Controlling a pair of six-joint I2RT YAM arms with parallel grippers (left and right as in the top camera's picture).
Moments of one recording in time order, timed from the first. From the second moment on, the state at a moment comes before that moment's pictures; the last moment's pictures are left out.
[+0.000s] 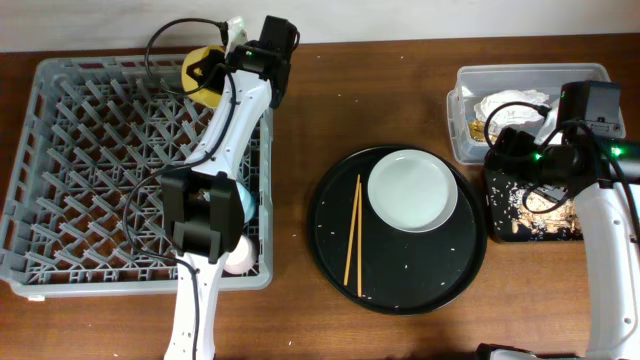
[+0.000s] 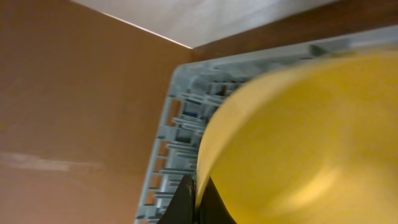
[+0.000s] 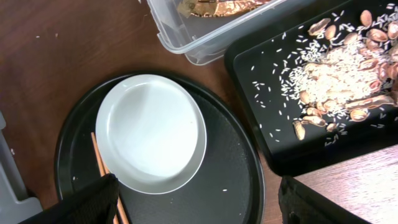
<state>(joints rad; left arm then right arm) -0.30 2.47 2.36 -1.07 -1.23 -0.06 -0.18 1.41 1.42 -1.14 -0.11 0.33</state>
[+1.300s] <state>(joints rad) -0.66 2.67 2.69 -1.50 0.23 0.05 -0.18 1.41 1.42 -1.12 -0.07 0.32</state>
